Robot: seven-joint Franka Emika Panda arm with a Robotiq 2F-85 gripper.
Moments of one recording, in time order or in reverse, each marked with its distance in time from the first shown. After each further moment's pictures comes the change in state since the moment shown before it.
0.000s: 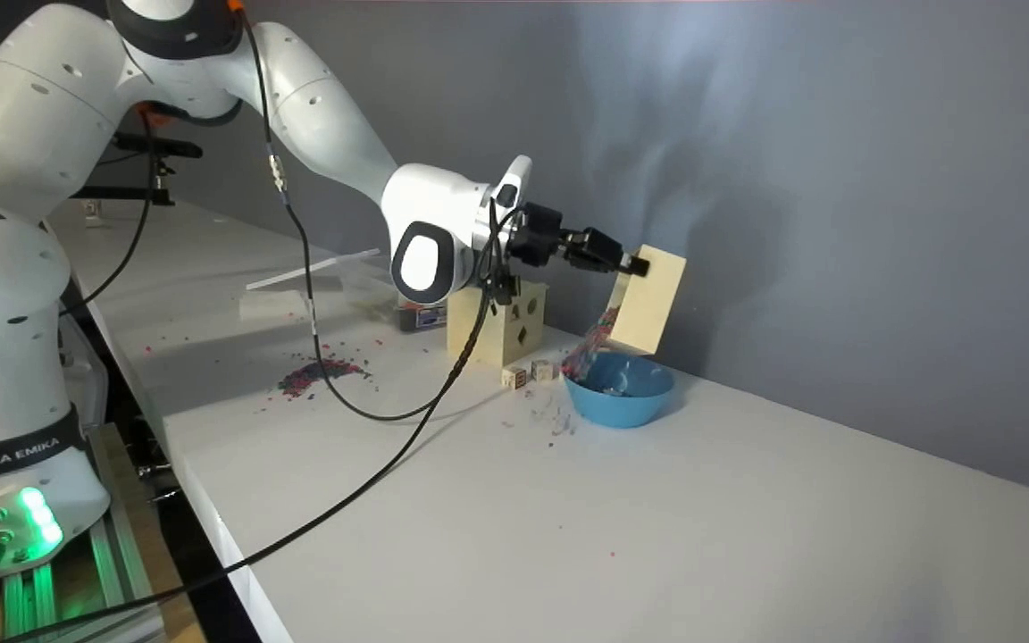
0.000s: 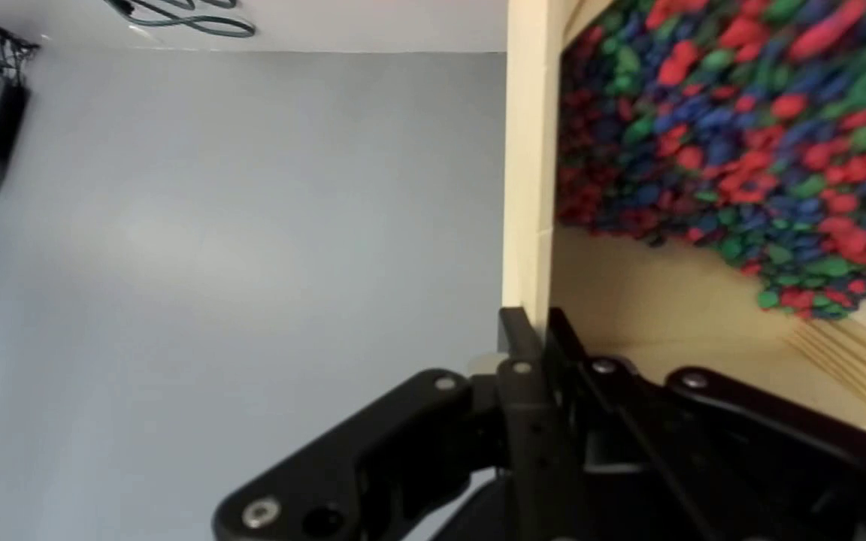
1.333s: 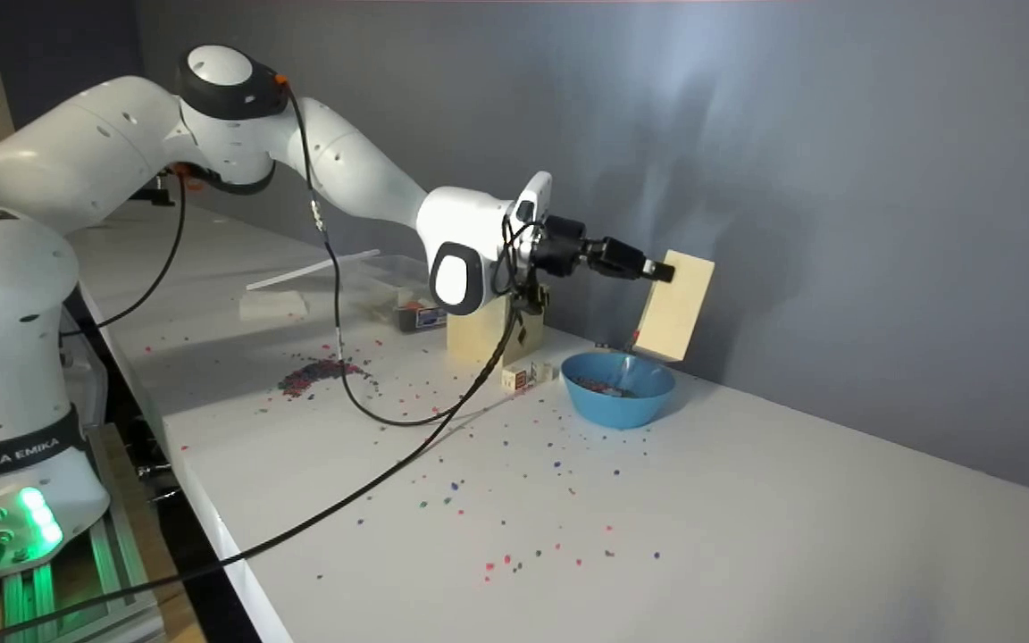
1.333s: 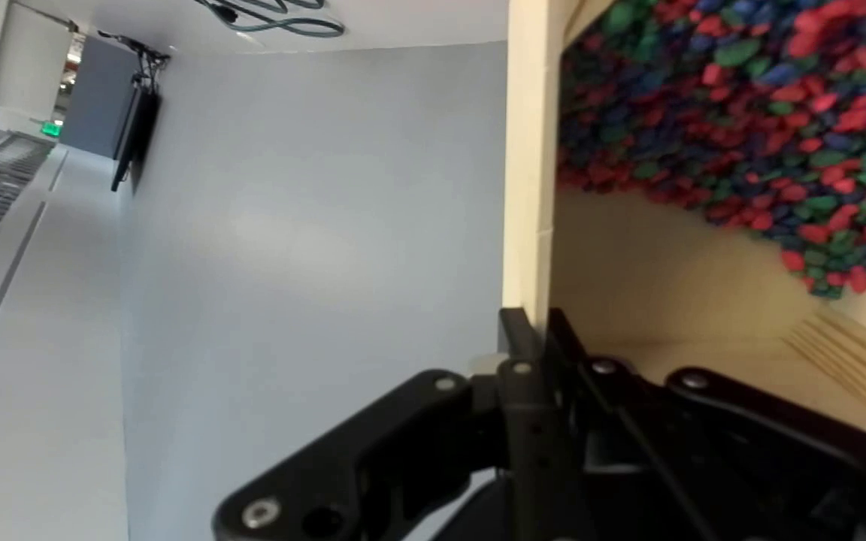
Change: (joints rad) arm 0.087 0.332 -0.149 0.241 0.422 -0.134 -0.070
